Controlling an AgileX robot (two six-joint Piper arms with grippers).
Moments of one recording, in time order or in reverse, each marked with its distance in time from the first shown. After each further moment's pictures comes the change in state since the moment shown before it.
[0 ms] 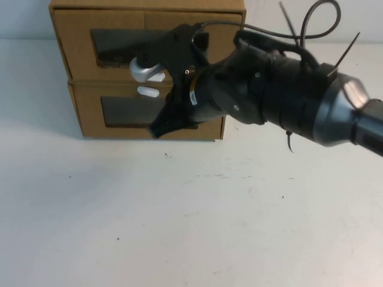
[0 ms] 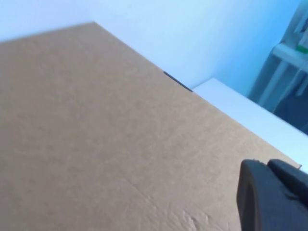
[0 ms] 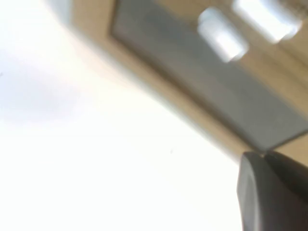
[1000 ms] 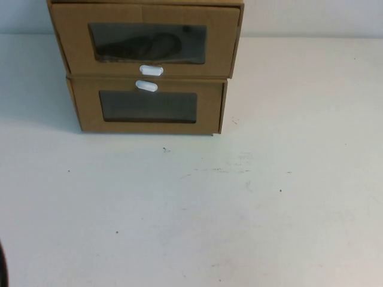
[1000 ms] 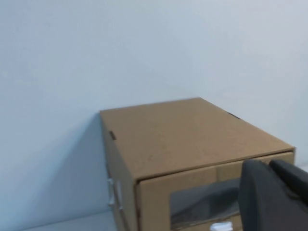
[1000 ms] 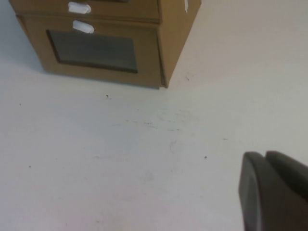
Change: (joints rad) right arm 0.068 -1.346 0.865 -0.185 0.241 0.528; left arm 0.000 -1.483 1.653 0.153 -0.791 0.126
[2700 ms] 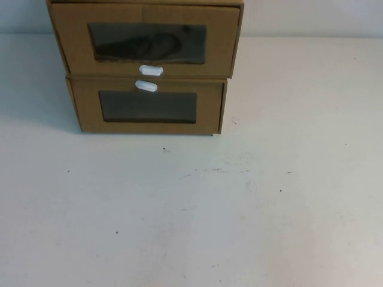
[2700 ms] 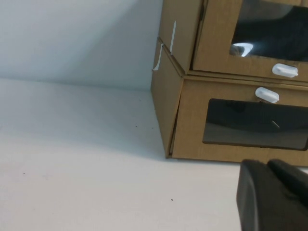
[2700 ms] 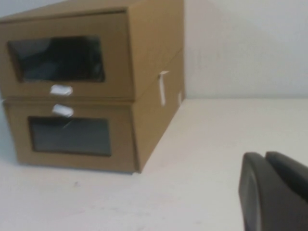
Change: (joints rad) right arm -0.184 -0.377 0.611 -0.737 -0.557 0.655; left arm 0.000 -0.582 0.949 -0.204 -0.327 0.090
